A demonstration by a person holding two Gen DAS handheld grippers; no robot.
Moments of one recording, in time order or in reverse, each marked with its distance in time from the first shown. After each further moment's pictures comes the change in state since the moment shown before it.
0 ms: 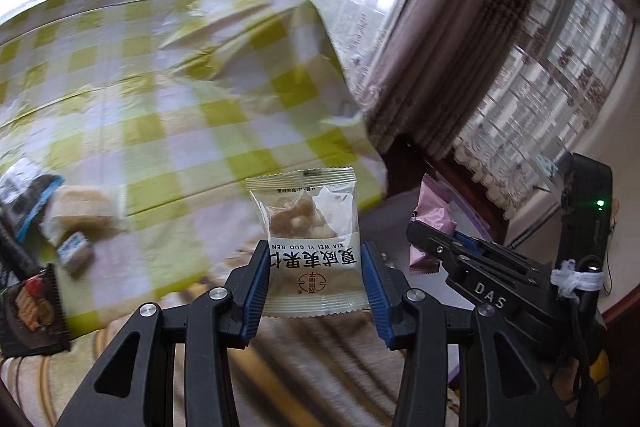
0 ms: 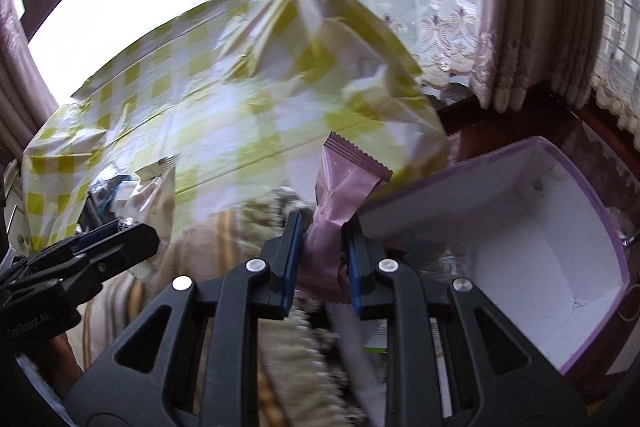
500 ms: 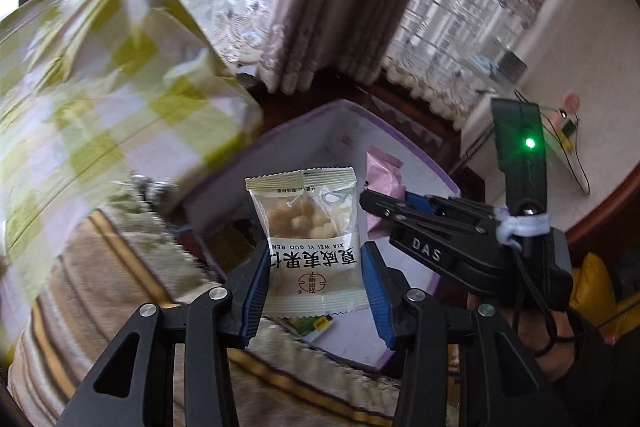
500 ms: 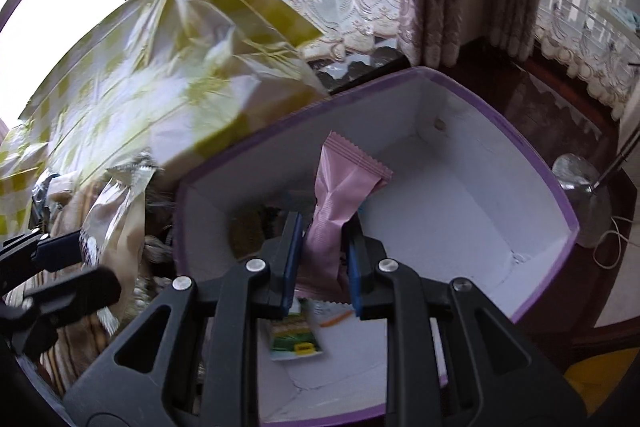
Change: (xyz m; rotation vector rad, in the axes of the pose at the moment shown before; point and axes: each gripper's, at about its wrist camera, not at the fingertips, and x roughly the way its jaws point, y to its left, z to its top) left arm 0.056 -0.106 -0.023 0.275 0.212 -0.170; right arm -0.008 -0.110 -0.034 0.131 0.080 -0.157
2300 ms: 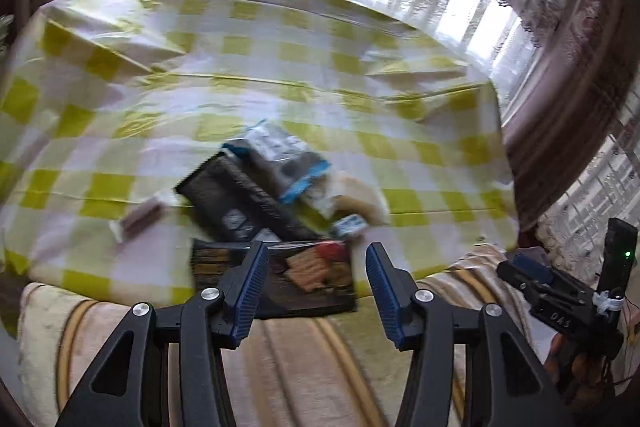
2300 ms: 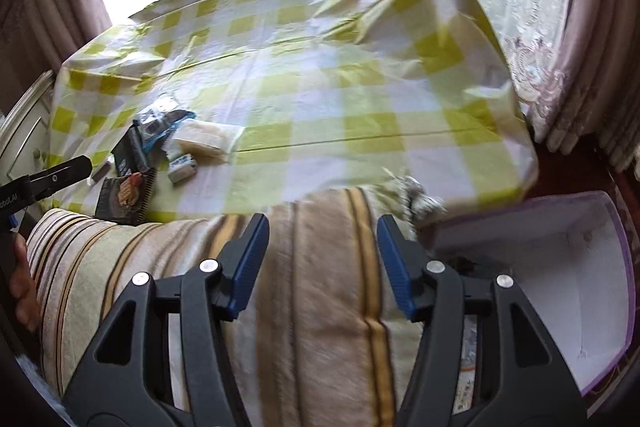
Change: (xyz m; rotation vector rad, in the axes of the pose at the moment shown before) left arm -0.210 0.232 -0.141 -0.619 -0.306 0.507; right arm -0.001 0.214 -0.004 -0.440 -0.013 0.276
